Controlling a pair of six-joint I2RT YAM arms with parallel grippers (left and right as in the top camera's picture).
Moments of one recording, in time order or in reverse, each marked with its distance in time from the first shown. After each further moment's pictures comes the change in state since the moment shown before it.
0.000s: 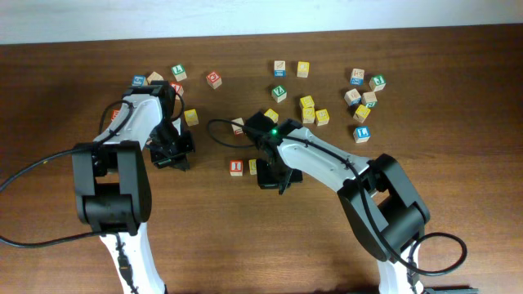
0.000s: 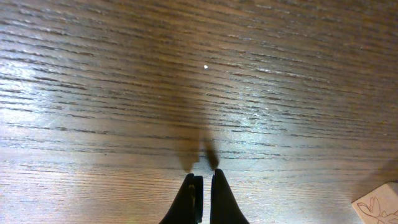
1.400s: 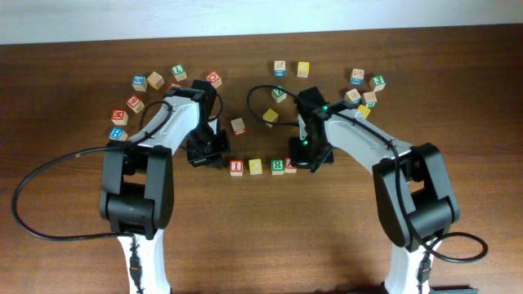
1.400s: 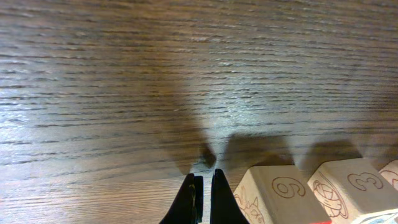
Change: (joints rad) left arm -0.198 0.000 0.000 0.087 0.114 -0.098; right arm -0.269 -0.039 -0.064 0.099 -0.164 -0.234
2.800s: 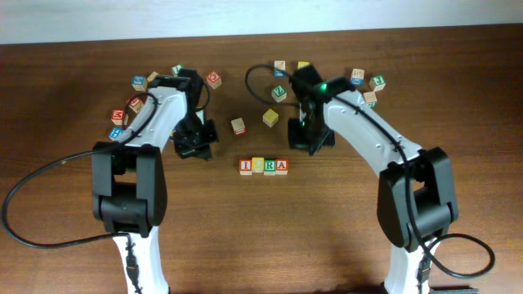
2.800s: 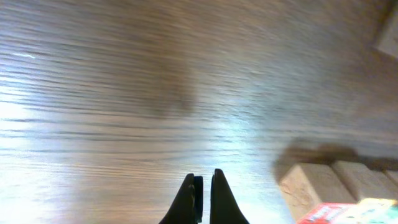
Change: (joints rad) left arm 0.060 0.004 0.103 -0.103 -0.051 -0.036; right arm 0.004 0.001 0.257 -0.240 0.100 0.063
